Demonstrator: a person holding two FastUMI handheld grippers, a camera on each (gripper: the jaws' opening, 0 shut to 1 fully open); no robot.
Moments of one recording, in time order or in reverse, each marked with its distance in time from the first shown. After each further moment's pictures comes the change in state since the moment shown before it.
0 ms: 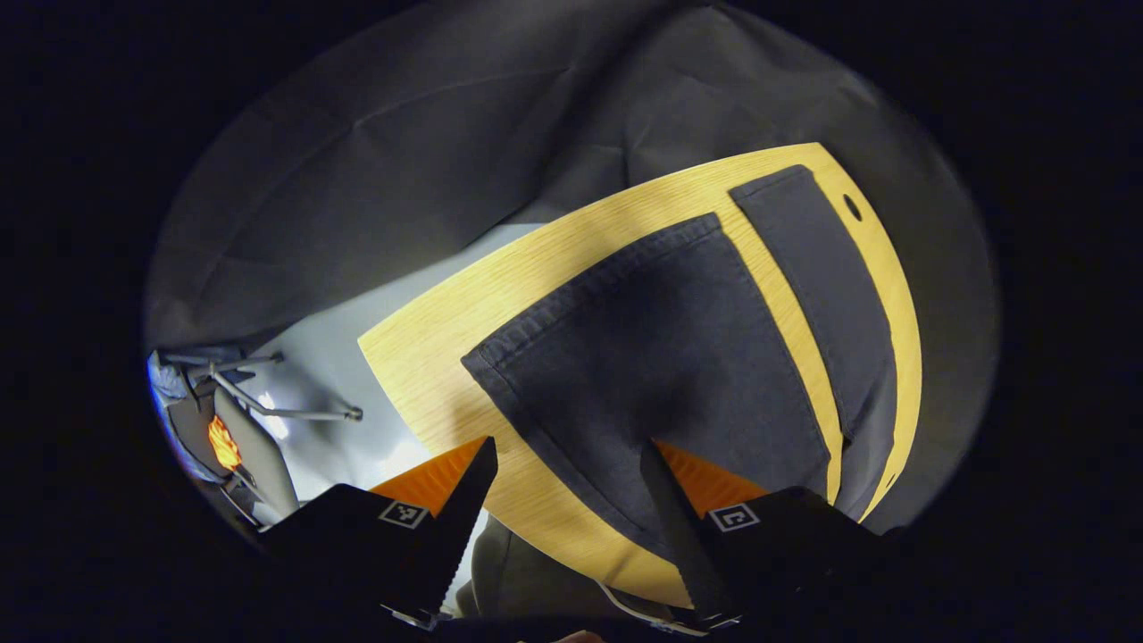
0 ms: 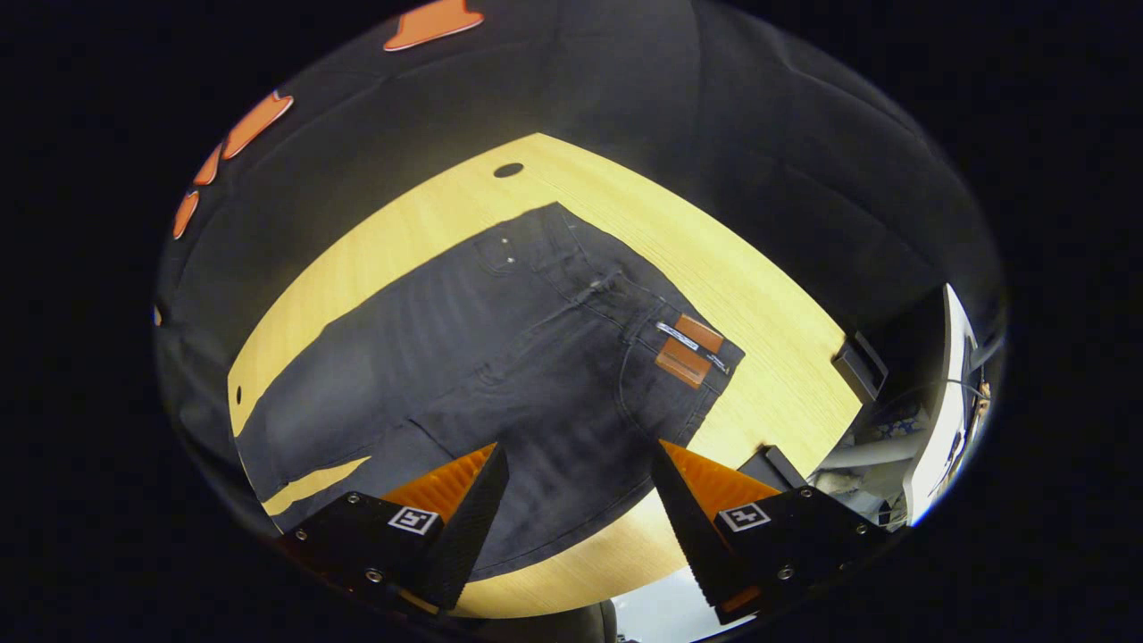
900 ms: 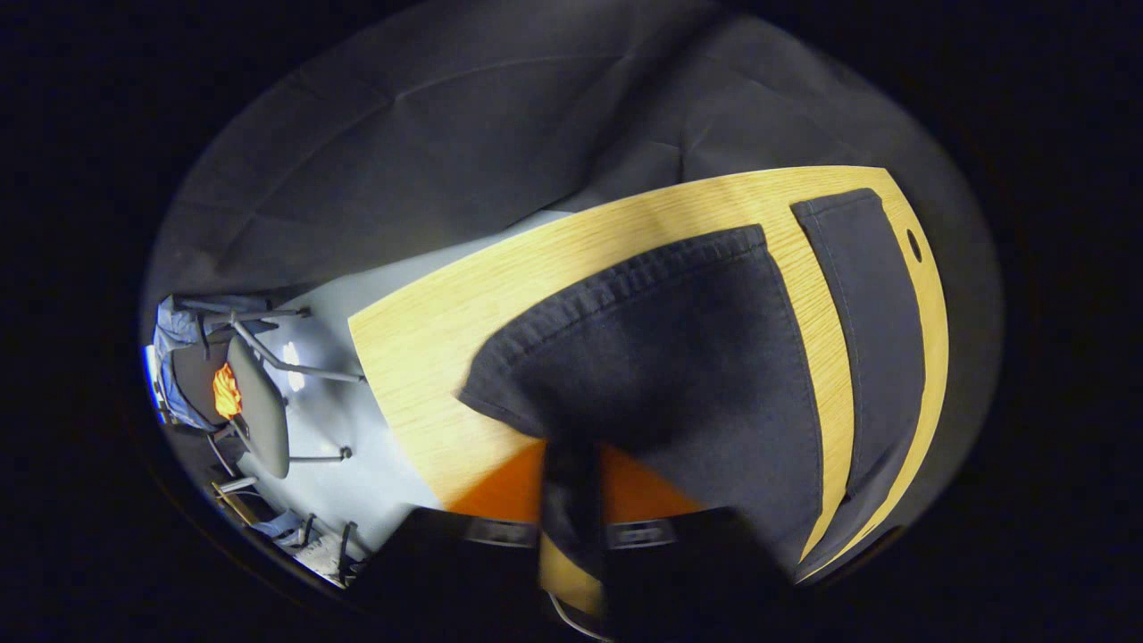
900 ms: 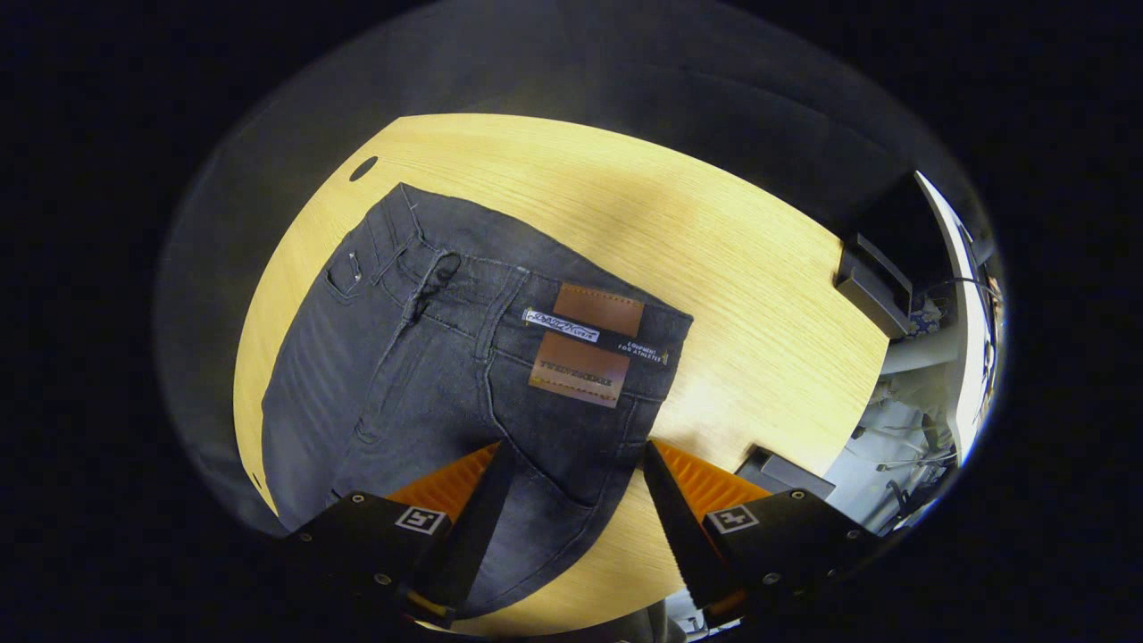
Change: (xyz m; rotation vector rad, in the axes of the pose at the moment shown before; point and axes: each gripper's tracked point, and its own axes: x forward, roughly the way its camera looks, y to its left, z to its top) left arm 0.026 -0.019 0.011 -0.162 0.004 0.073; right arm 0.068 -0.061 -0.010 0.288 0.171 -0.061
